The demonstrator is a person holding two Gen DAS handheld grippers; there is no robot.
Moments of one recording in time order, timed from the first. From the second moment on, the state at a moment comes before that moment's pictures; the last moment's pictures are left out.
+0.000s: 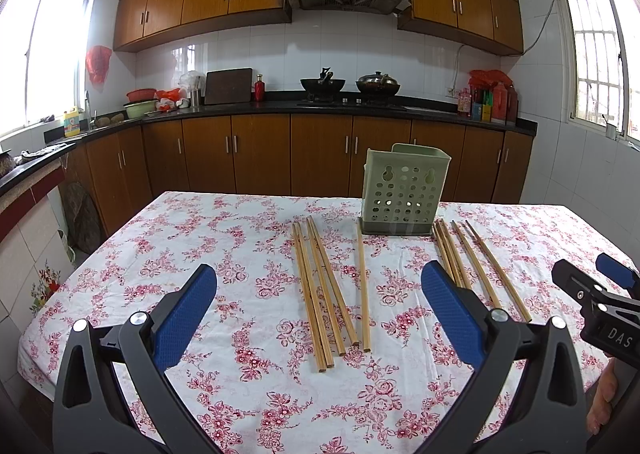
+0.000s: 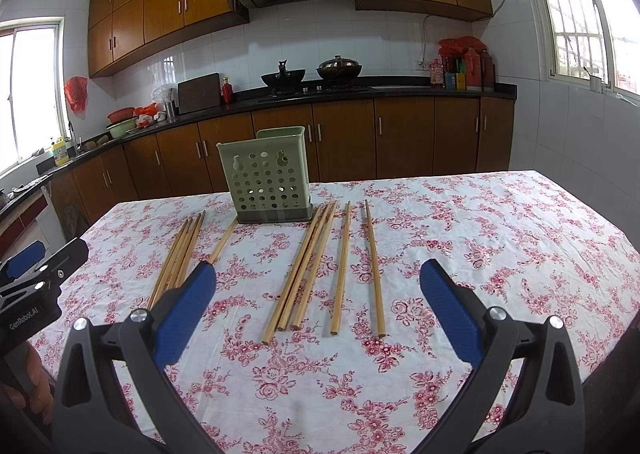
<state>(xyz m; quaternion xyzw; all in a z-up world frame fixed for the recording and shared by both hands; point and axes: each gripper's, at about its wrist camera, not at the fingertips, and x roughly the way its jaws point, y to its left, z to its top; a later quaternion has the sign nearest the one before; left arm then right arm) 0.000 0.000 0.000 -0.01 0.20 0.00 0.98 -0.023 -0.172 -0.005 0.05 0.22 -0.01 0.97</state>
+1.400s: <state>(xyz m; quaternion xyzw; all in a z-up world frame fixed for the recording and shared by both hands) 0.117 0.061 -0.053 -0.06 0.38 0.01 0.92 0.136 -0.229 -0.090 0.05 0.45 -0.07 0.89</state>
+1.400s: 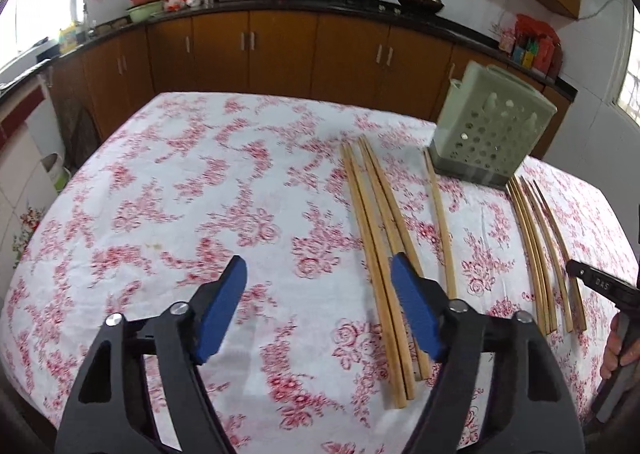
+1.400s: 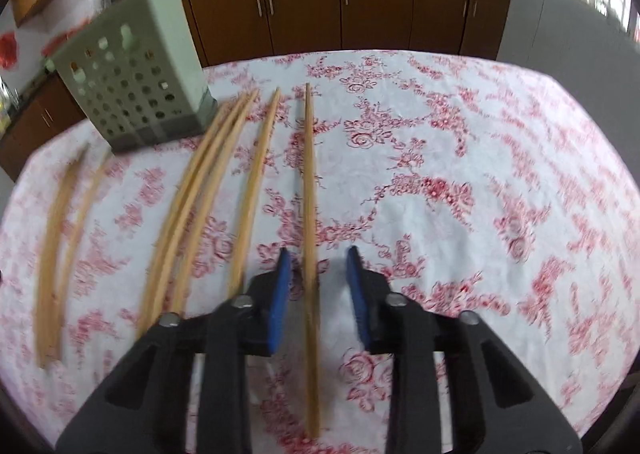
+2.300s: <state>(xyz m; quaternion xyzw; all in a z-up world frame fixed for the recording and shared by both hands) 0.189 0.048 -0.085 -0.01 0.44 0.02 0.90 0.160 -0.240 -0.089 0.04 0.44 -0.08 0.89</state>
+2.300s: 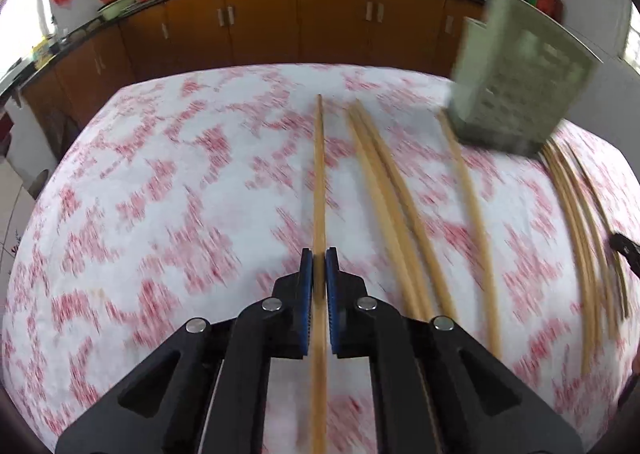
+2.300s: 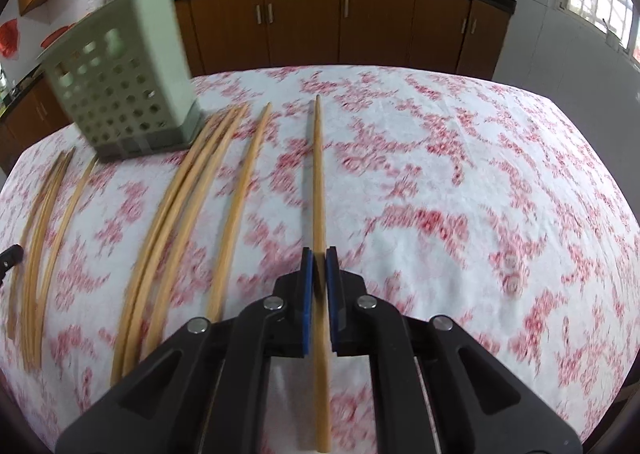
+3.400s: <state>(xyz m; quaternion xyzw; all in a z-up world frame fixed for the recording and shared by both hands) 0.164 0.059 -0.087 -0.01 0.43 -0.02 0.90 0.133 -0.252 -0.094 0.04 0.42 -0.10 0.90</state>
